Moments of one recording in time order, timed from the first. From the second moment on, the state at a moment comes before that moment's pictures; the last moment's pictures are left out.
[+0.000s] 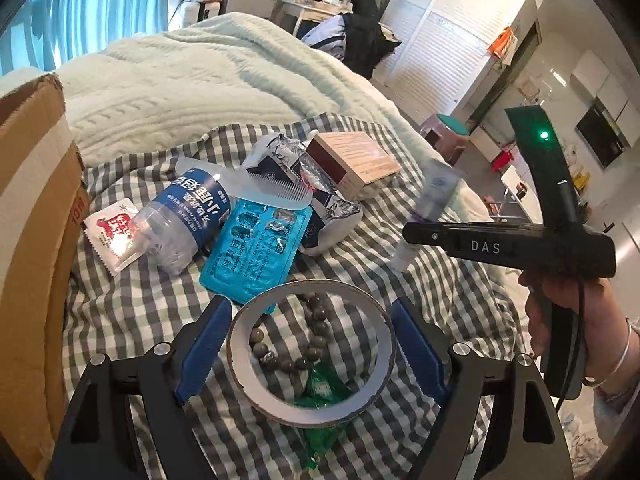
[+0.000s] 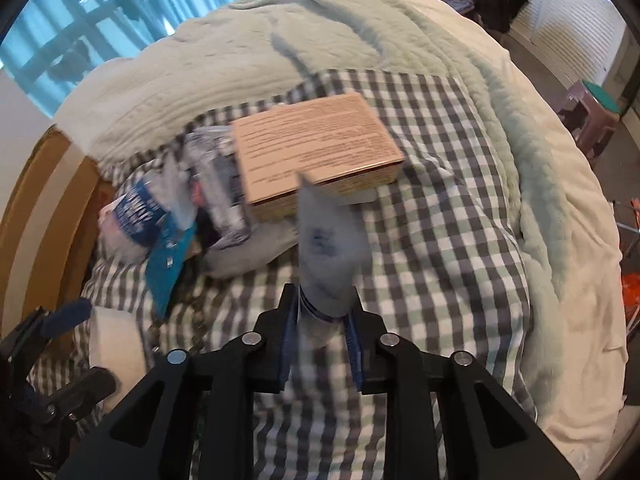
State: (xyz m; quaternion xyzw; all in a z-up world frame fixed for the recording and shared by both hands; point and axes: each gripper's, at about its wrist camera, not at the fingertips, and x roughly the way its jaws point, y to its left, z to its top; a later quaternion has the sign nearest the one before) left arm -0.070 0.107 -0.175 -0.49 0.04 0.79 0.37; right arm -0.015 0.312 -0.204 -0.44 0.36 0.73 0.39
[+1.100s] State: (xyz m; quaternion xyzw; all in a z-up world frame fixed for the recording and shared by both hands) left arm -0.069 0.122 -0.232 -0.53 0.06 0.76 0.38; right arm -0.054 0.335 -0.248 -0.49 0.32 0.73 0.37
